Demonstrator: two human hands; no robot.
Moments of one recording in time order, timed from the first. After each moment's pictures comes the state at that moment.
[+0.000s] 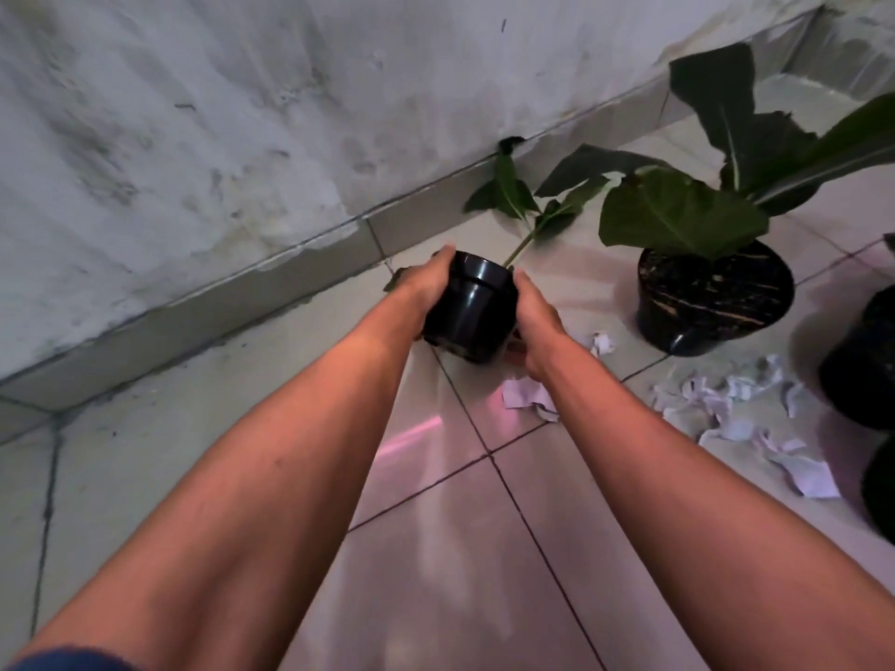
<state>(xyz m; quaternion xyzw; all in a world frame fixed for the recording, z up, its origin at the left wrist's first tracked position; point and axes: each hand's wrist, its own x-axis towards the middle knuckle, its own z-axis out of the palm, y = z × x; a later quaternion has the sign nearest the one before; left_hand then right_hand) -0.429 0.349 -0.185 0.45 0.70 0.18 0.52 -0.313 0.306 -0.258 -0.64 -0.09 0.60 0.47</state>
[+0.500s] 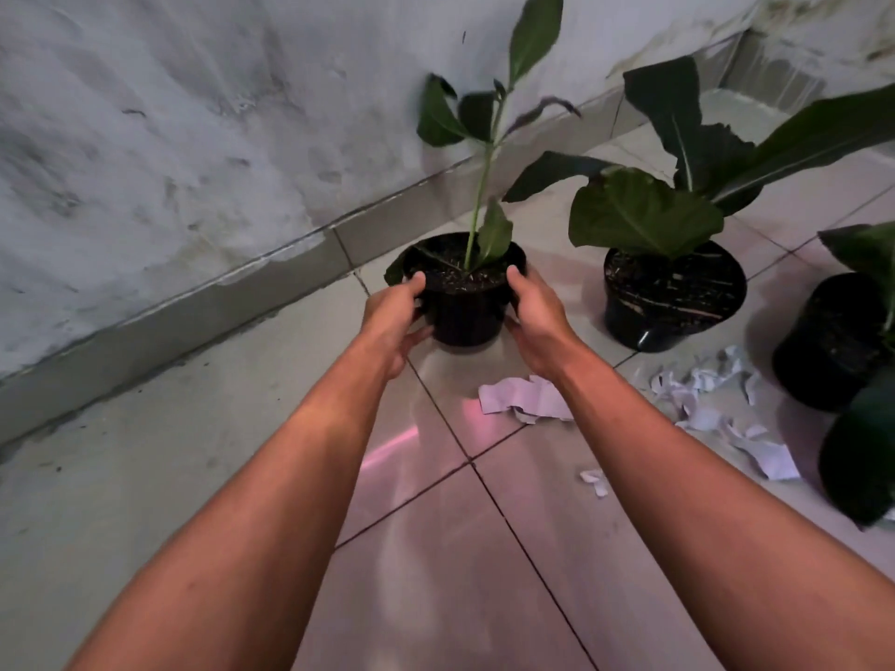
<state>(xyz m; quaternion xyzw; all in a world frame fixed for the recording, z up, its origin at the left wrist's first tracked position) -0.439 0.341 -0.219 0.33 0.60 0.35 0.64 -0.287 0.294 -0.252 -0.56 -0.23 0.53 0.59</state>
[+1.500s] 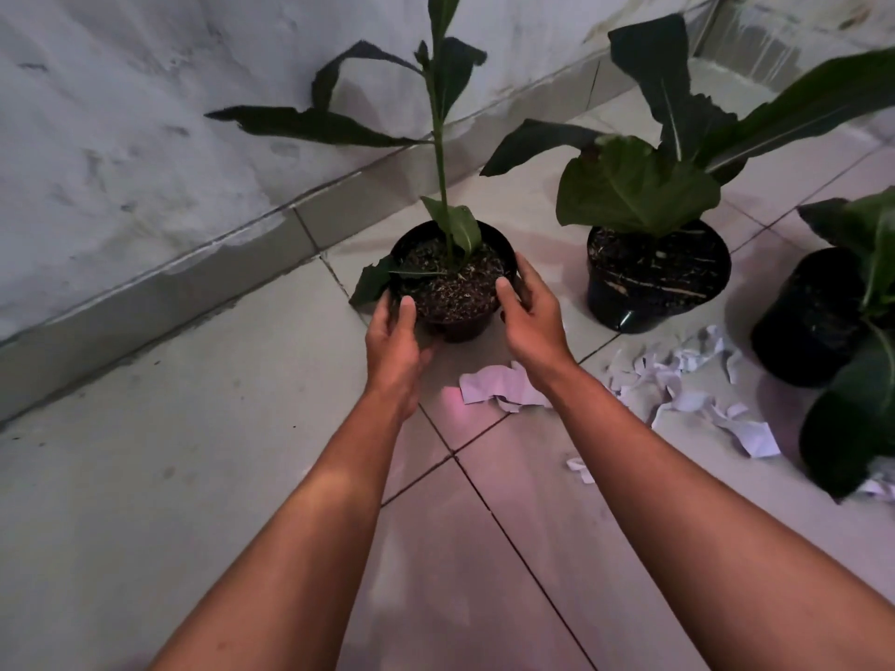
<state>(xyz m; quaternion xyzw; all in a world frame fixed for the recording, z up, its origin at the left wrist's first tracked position) -0.423 0.302 -0.276 0.31 0.53 0.44 0.65 -0.280 0.266 -0.279 -0.63 -0.33 0.39 0.58</state>
